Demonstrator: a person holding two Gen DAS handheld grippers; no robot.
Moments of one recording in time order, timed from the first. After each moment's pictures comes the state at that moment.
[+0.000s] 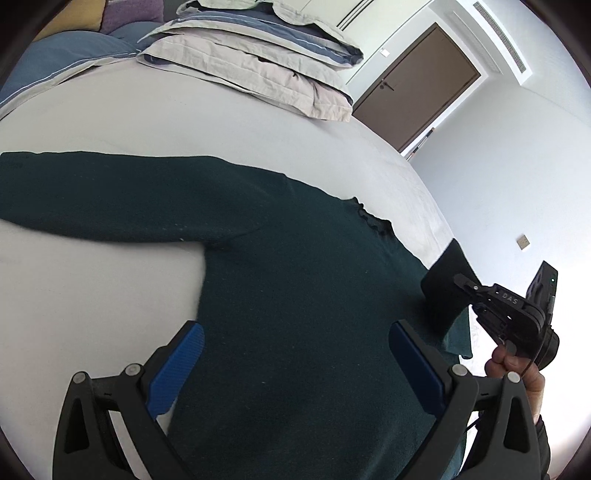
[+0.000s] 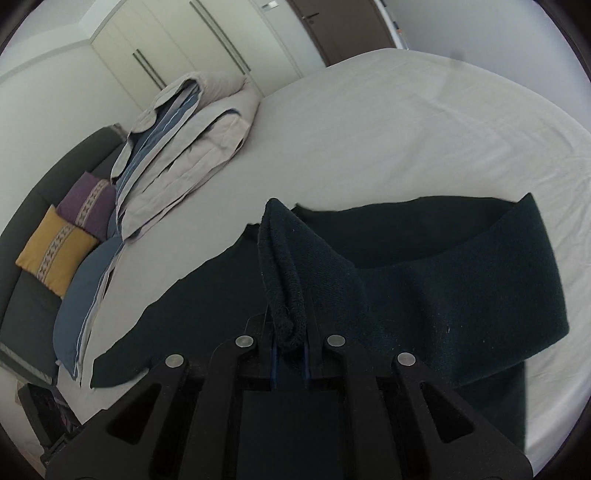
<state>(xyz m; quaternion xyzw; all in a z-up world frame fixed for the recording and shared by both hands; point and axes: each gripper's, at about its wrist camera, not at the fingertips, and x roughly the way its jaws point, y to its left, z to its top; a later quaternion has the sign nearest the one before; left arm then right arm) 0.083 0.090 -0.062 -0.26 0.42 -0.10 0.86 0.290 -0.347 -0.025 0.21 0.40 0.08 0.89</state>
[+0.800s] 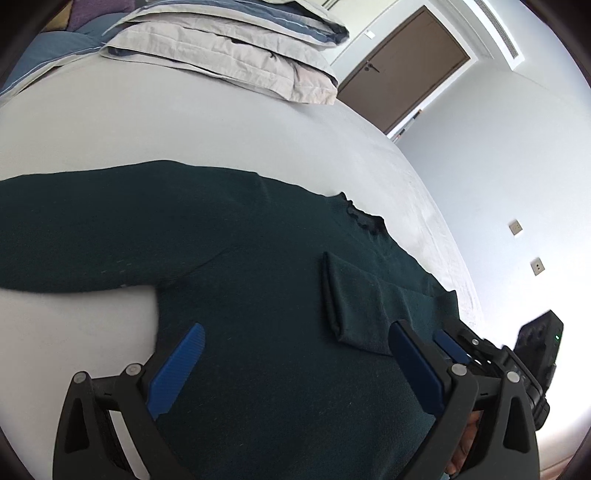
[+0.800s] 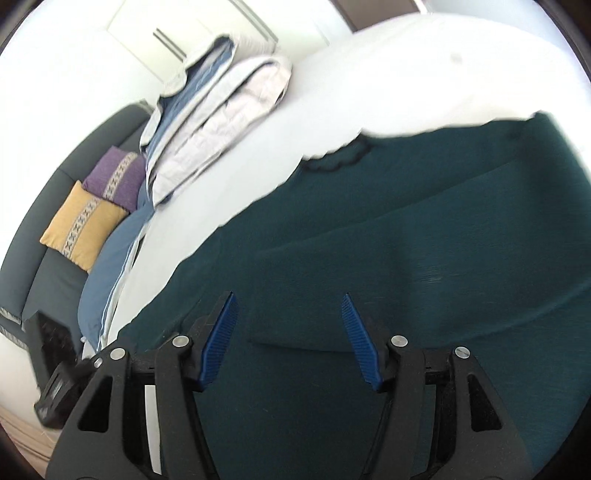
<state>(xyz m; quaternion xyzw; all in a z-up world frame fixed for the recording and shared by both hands) 0.151 0.067 -0.070 -0.24 0.45 -0.15 0.85 0.136 -0.265 -0.081 0.24 0.39 0.11 0.88</state>
